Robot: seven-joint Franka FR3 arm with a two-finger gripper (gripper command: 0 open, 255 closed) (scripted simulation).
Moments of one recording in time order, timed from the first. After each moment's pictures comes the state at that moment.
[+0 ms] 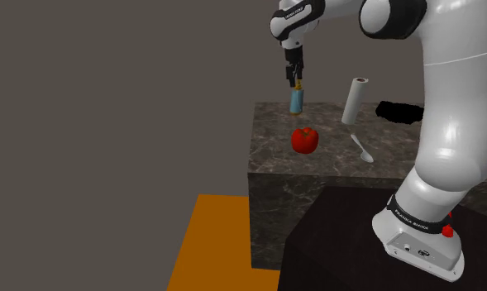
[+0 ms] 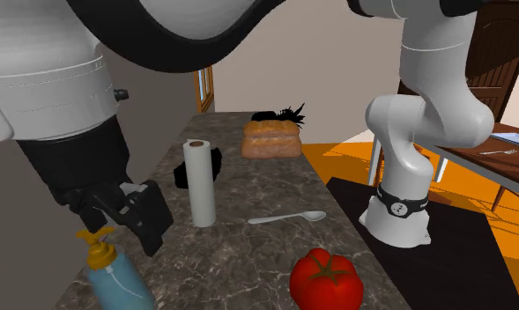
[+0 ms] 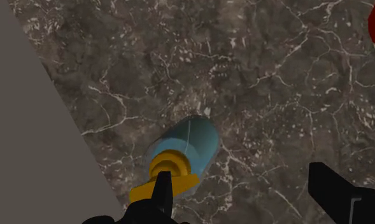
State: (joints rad) arm -0.19 0.44 -0.29 -1.50 -0.04 1.81 -0.64
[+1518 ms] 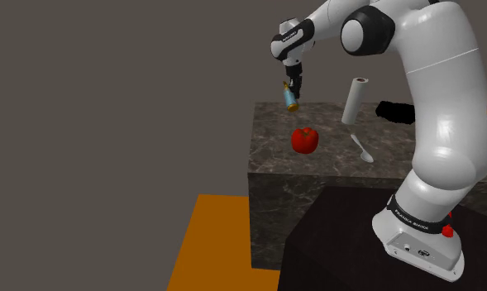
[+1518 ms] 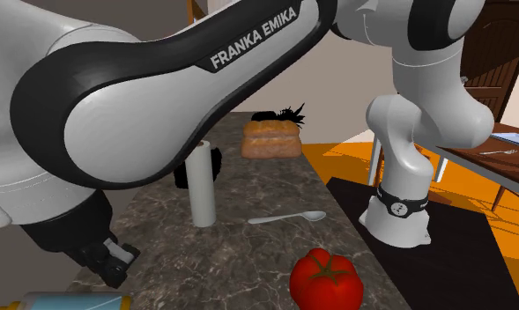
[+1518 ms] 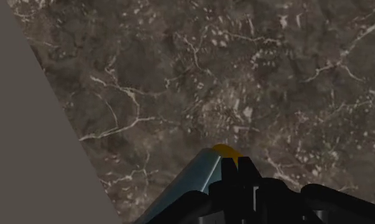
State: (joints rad) arm -0.25 0.62 -0.30 -1.42 -0.02 1.89 -0.69
